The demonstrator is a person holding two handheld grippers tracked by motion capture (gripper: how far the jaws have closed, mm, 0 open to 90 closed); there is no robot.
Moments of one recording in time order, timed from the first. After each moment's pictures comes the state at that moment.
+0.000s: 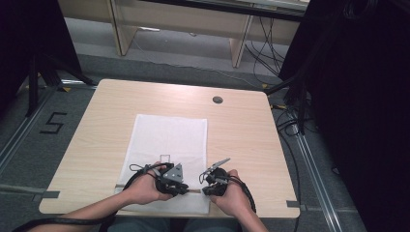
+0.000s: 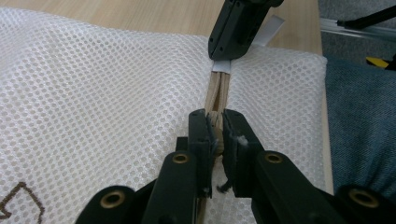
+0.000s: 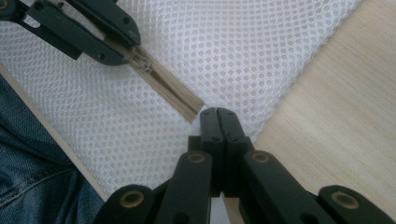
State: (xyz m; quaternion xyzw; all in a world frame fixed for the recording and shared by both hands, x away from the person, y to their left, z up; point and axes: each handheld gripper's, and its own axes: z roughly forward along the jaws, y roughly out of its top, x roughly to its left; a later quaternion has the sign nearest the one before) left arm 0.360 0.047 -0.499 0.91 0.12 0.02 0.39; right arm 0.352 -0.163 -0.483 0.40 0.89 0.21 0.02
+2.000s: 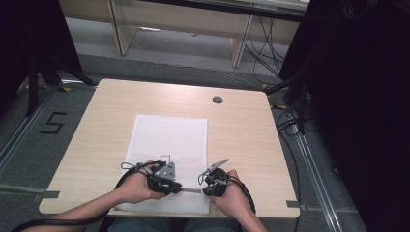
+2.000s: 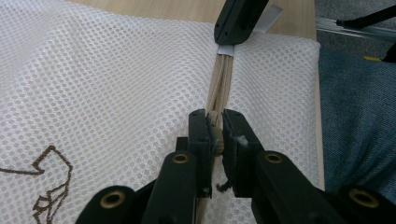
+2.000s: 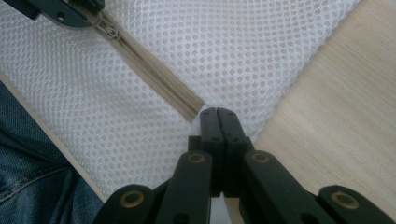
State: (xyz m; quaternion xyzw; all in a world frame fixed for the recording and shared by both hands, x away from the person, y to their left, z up) left arm 0.360 0.067 -0.491 0.92 0.12 0.03 0.38; right arm 0.351 -0.161 -0.482 0.39 0.90 0.21 0.03
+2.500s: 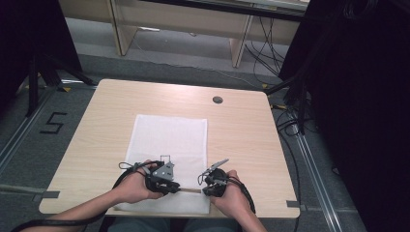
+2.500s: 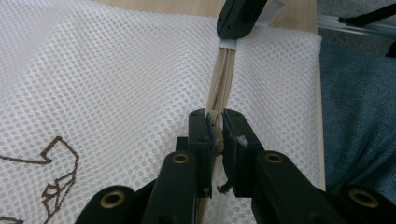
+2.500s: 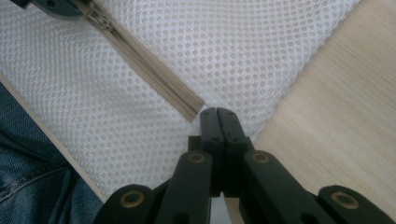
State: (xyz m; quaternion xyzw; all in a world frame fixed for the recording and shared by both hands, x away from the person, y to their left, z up) left arm 0.359 0.073 -0.491 0.91 0.13 0.03 0.38; right arm 0.350 -0.160 -0.482 0.40 0.89 0.20 0.03
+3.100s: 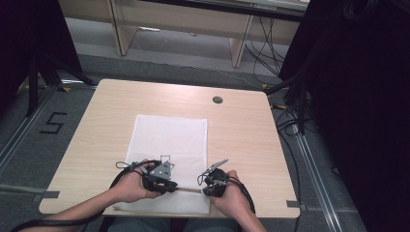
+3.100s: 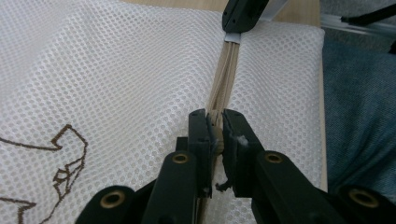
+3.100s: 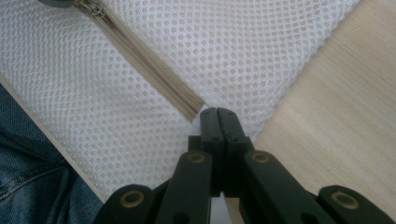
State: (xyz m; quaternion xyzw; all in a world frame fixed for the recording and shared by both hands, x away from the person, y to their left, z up) left arm 0.361 0.080 -0.490 0.92 0.13 0.03 0.38; right arm 0.348 -0.159 -0.481 0.41 0.89 0.19 0.03
